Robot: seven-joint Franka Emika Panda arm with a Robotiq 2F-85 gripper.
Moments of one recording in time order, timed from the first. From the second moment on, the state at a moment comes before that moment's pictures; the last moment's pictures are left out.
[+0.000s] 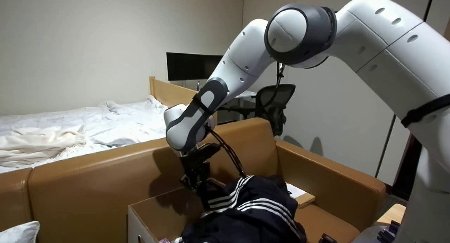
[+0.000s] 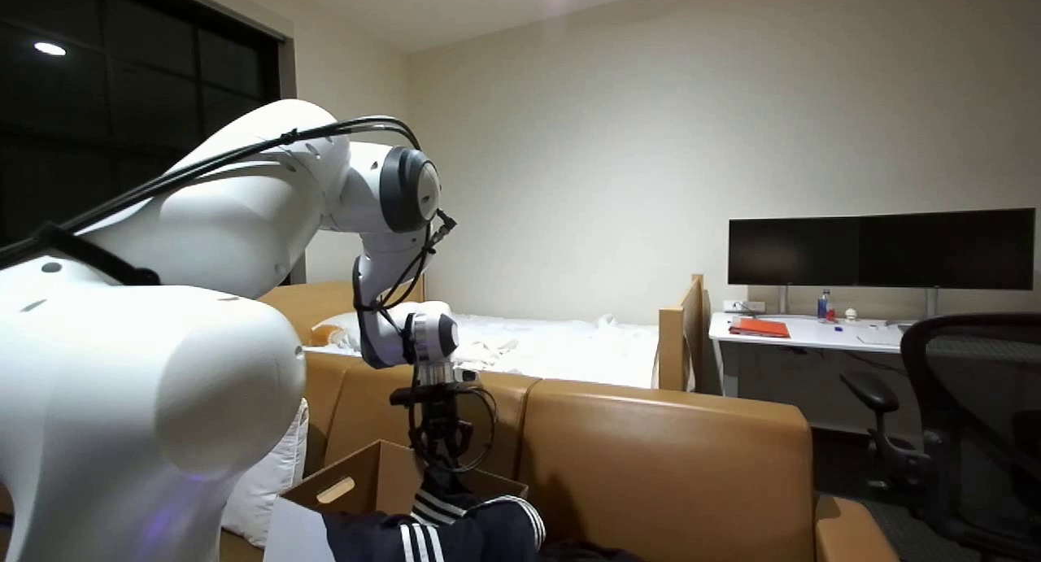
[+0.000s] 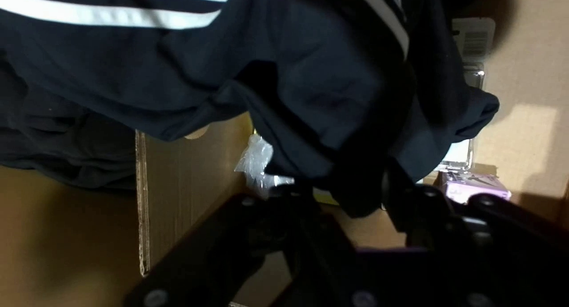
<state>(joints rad) 0.31 0.82 0.10 -1.64 -0.26 2.19 0.28</state>
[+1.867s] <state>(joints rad) 0.36 0.20 0.12 -2.08 -0.05 2.29 1.02</state>
